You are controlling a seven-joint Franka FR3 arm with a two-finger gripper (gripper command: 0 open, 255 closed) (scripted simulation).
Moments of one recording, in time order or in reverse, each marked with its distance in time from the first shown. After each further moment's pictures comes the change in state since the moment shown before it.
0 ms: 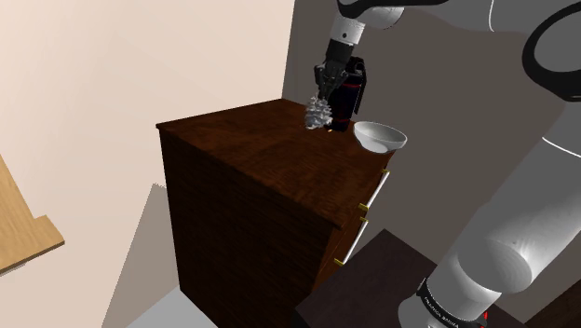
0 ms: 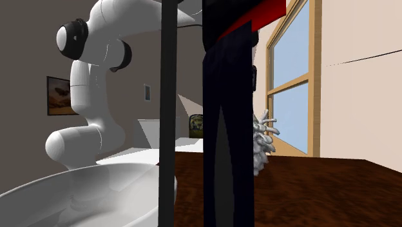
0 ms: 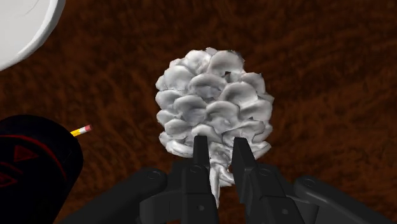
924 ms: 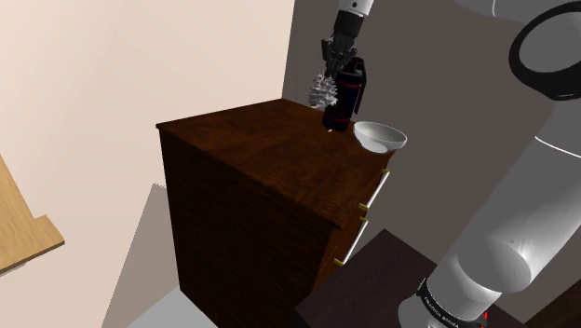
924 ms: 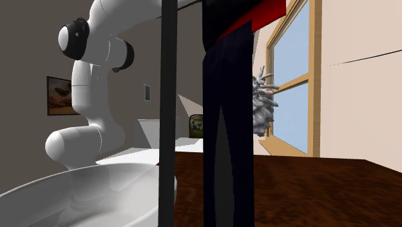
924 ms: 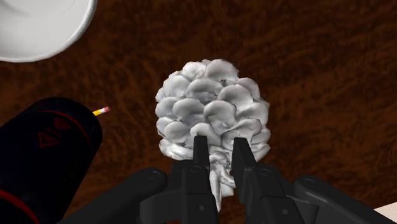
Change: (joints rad) arm -0.007 0.042 -0.008 0.240 0.006 -0.200 -0.001
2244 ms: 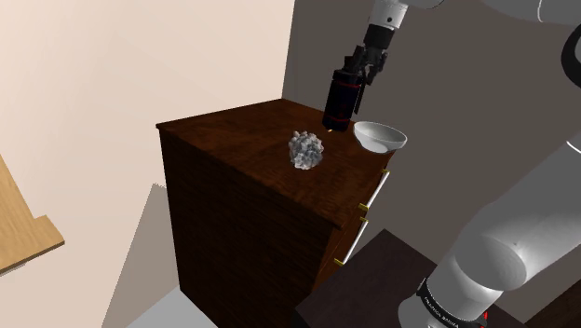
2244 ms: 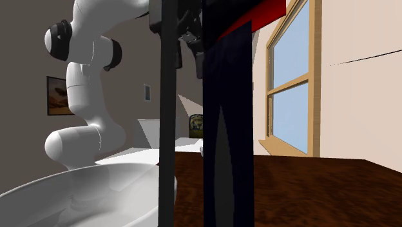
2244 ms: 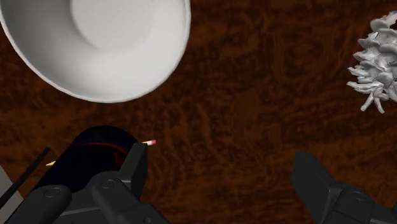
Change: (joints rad) arm -0.051 -0.179 -0.069 -0.239 -0.060 0.048 -0.263
